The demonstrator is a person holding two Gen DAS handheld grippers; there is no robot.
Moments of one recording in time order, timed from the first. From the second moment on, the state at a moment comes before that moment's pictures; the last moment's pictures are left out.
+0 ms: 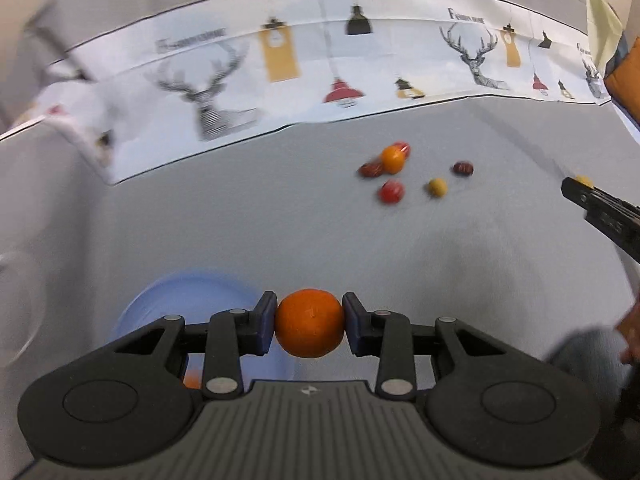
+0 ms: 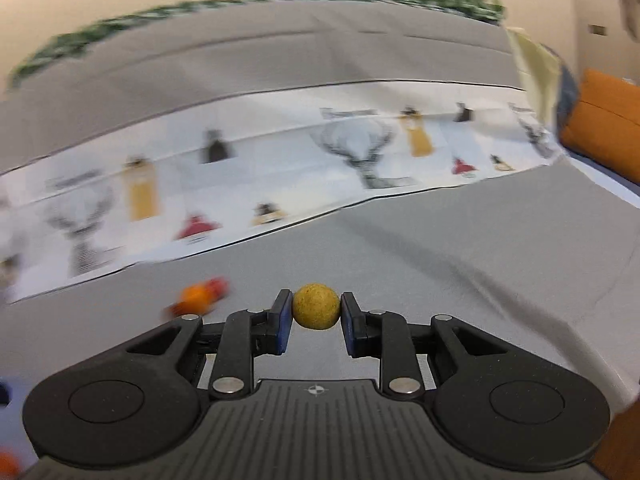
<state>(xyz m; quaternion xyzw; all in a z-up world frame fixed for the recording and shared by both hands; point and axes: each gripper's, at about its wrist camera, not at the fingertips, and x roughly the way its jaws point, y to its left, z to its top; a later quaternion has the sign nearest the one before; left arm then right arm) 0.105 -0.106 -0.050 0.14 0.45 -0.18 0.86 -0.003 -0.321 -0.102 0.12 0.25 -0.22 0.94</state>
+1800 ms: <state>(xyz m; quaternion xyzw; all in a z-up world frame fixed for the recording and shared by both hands) 0.010 0.068 -0.032 0.06 0.48 -0.11 0.87 -0.095 -0.075 -0.040 -0.05 0.32 0.06 0.94</state>
